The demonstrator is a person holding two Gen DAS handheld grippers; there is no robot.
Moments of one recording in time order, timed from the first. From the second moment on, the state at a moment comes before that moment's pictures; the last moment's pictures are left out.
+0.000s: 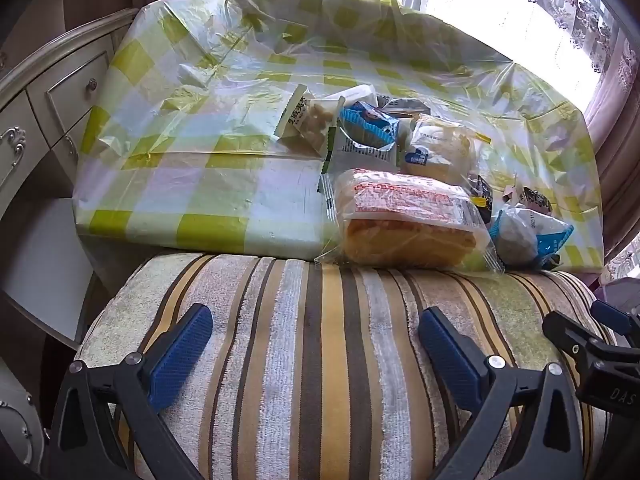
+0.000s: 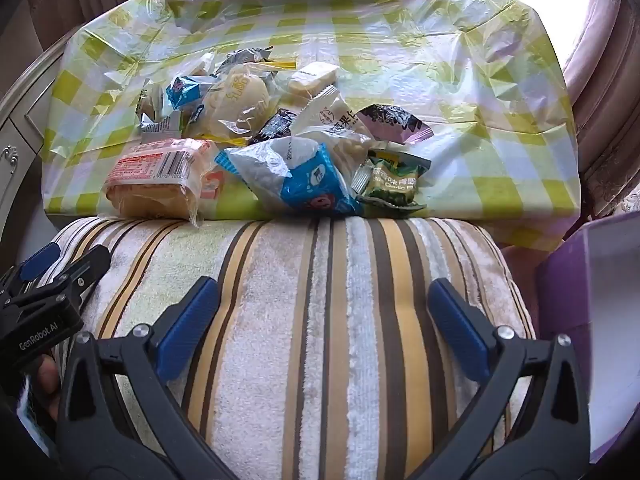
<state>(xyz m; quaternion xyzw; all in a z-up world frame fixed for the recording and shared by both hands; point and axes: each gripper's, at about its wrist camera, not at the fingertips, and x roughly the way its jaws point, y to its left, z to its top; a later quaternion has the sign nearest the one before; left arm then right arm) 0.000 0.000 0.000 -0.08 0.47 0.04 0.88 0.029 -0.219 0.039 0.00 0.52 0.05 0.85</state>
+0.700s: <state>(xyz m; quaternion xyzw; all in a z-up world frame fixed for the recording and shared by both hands) 0.000 0.000 -0.001 -0.08 0.47 0.05 0.88 0.027 -0.217 0.040 -0.01 0.51 0.05 0.86</state>
